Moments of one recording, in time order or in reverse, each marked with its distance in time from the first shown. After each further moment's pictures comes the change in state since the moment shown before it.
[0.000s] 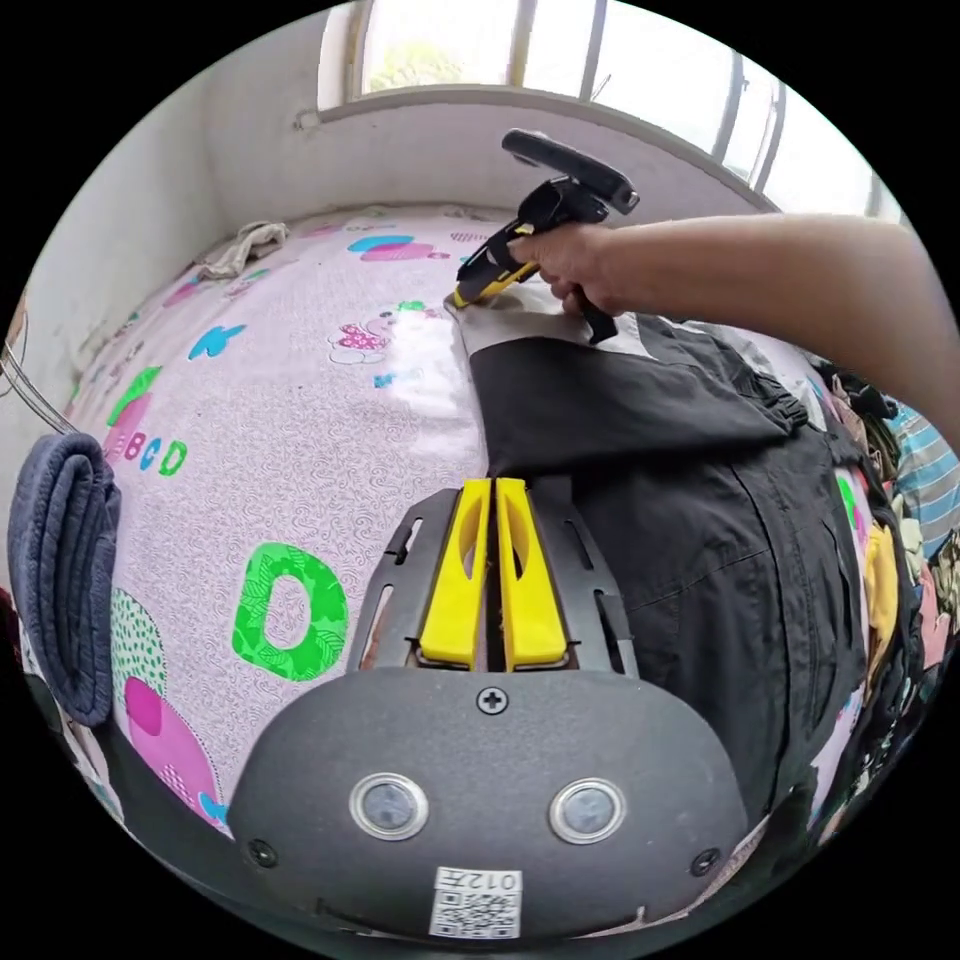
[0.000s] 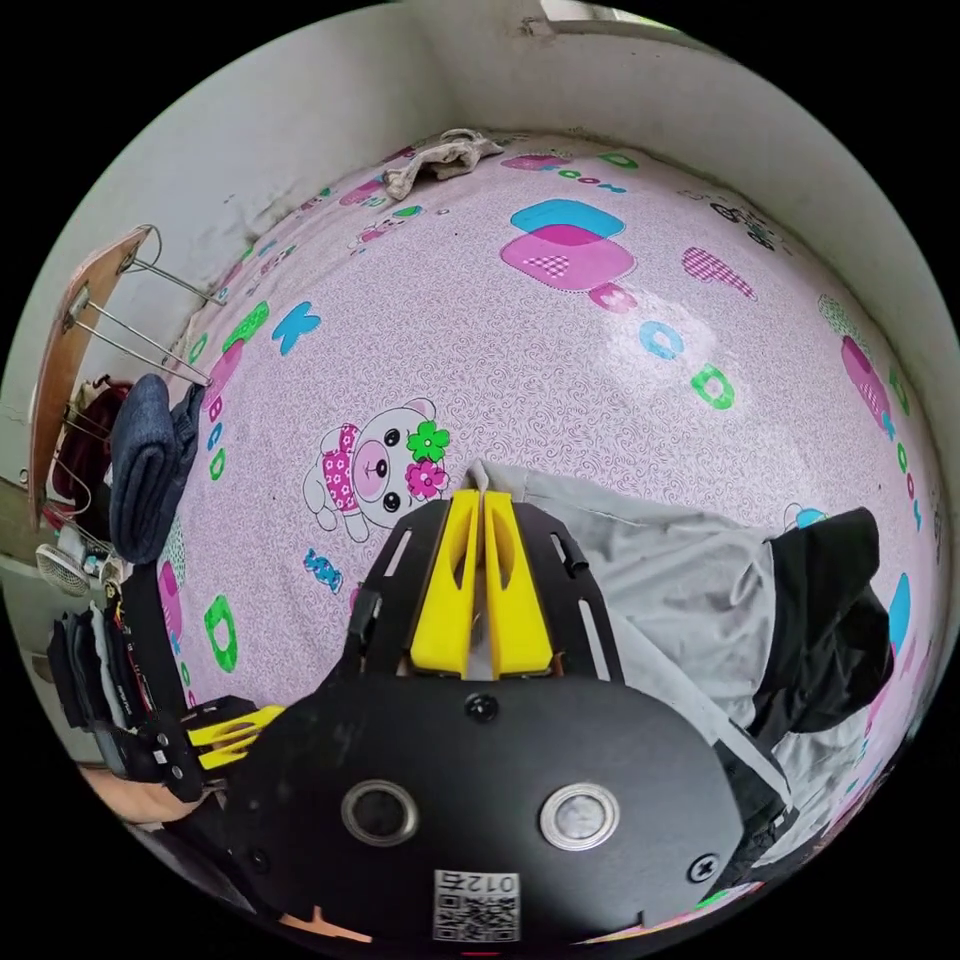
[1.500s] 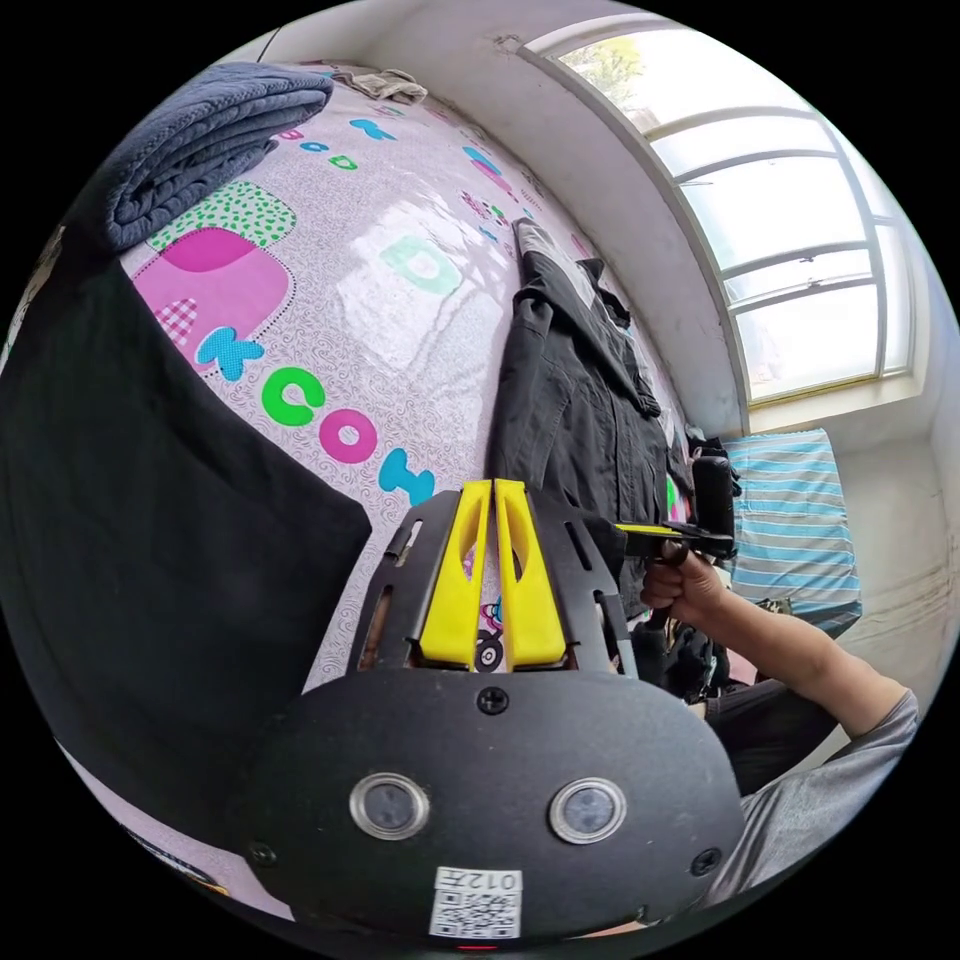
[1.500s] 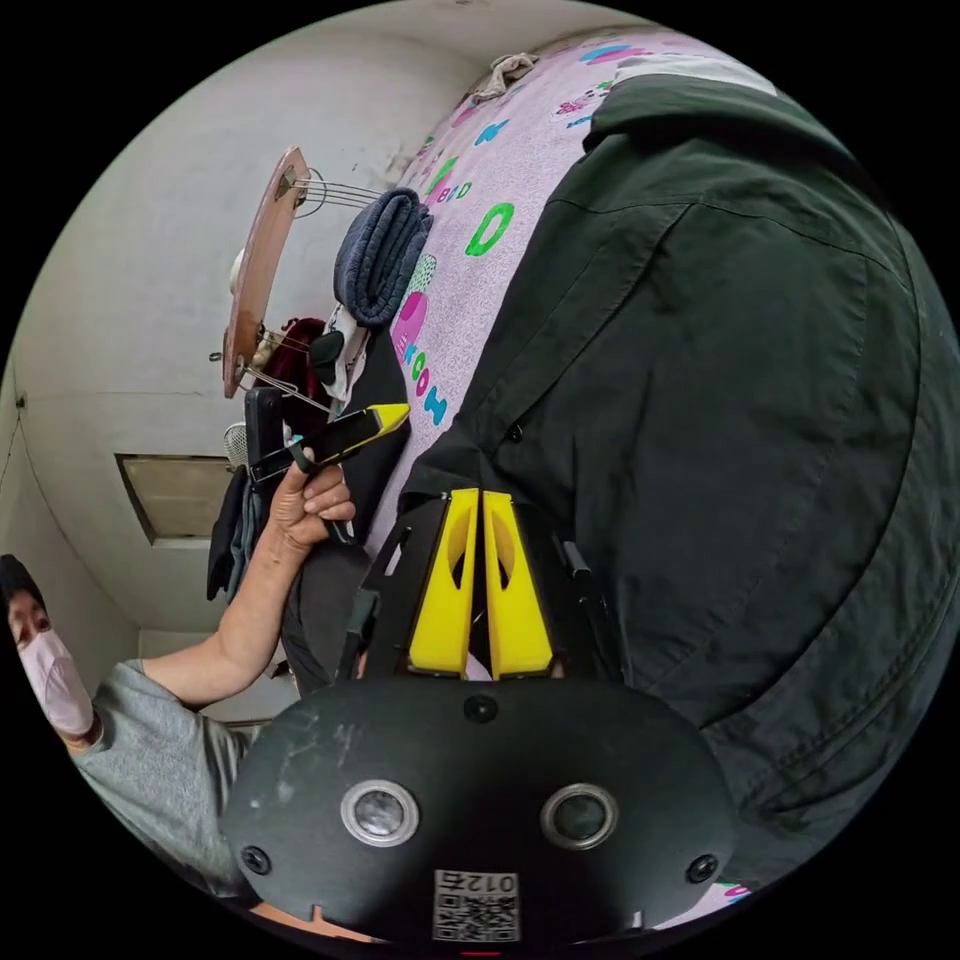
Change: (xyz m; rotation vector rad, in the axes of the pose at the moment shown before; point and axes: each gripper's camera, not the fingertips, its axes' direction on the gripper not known) left arm -0.251 0.240 -0.066 -0.126 0.477 -0.411; right arm -0.035 0.640 -0.253 -0.109 -0.627 0.177
